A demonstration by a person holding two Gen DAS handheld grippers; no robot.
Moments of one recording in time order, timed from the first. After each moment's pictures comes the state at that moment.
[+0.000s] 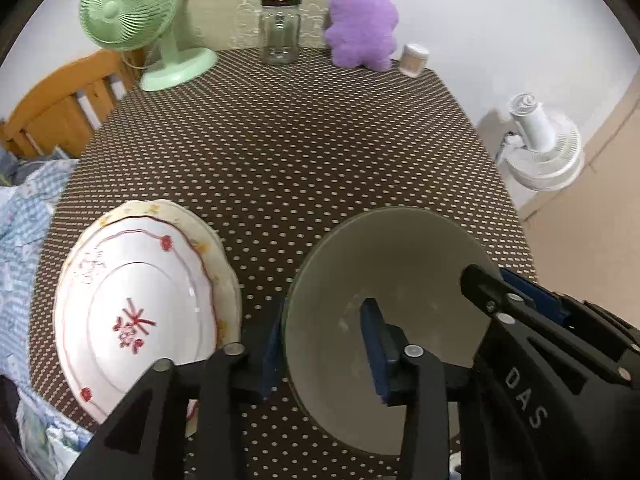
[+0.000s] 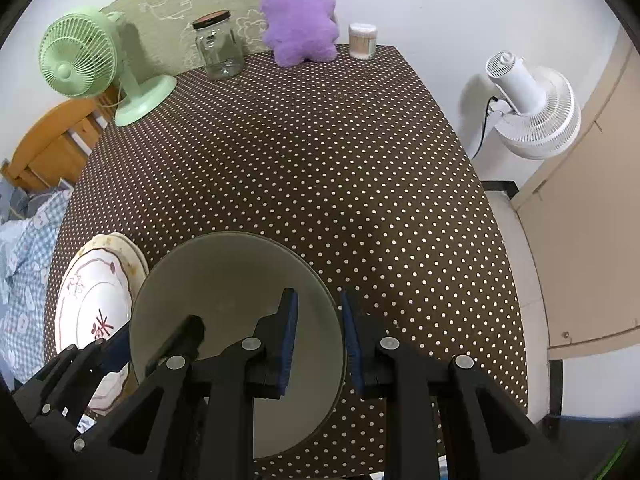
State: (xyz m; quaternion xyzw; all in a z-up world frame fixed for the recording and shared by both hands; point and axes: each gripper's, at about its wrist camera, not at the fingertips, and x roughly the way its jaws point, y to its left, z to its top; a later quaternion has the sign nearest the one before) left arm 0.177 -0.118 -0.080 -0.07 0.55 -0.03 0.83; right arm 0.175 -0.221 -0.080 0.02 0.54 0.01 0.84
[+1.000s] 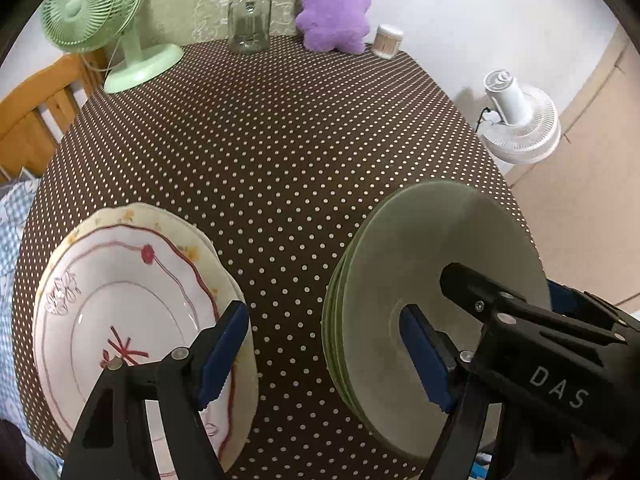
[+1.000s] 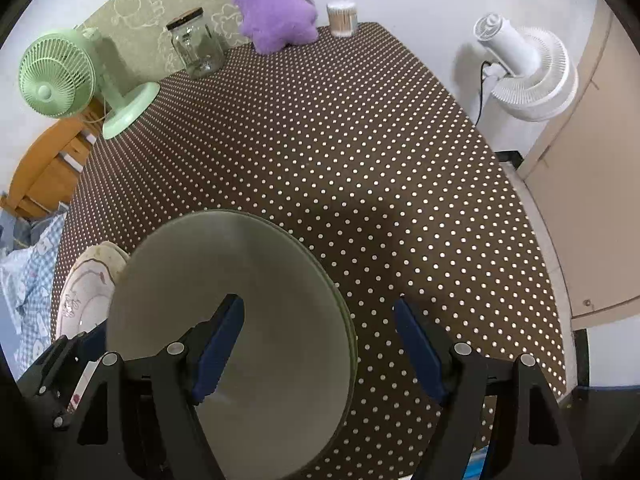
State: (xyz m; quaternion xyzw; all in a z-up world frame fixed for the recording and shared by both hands) left arm 0.181 -0.102 -0.109 -0.05 0.55 -0.09 0.83; right arm 0.175 -0.232 -0.113 0.07 0.55 0.00 0.83
